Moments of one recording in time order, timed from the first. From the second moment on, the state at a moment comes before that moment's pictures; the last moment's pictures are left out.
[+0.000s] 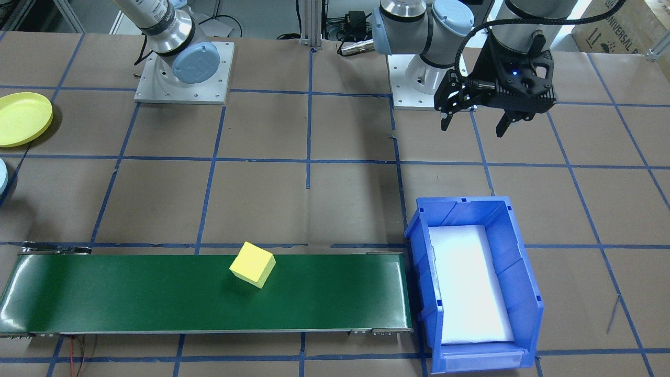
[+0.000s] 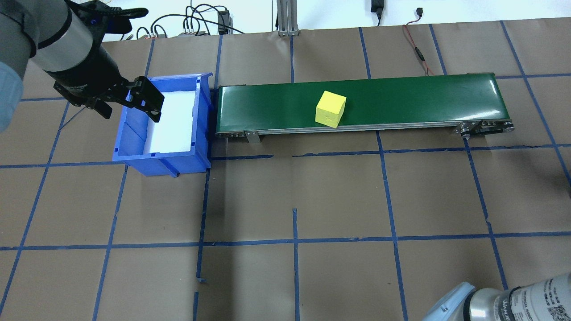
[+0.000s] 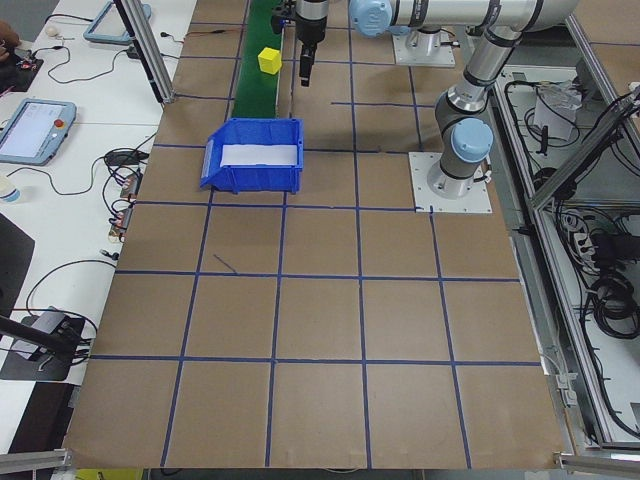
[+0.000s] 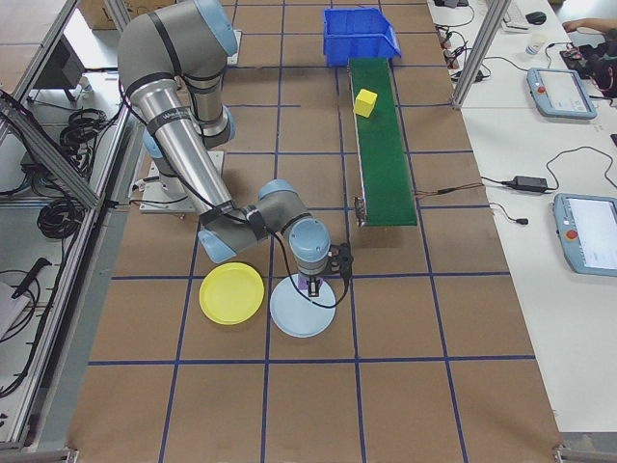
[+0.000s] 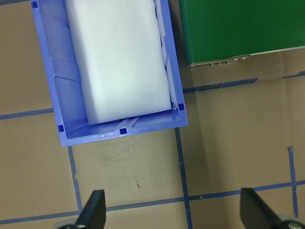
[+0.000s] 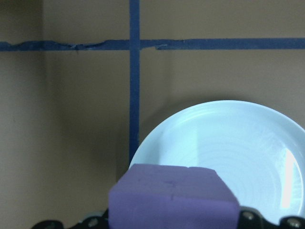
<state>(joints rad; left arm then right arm) -1.51 -1.49 -1.65 -1.52 1.57 0.19 0.56 -1.18 1.74 -2.07 -1.47 -1.04</state>
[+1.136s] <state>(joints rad) -1.50 -1.50 -1.65 -1.53 1.57 0.19 0.83 -1.24 1.73 -2.02 -1.44 -0.68</state>
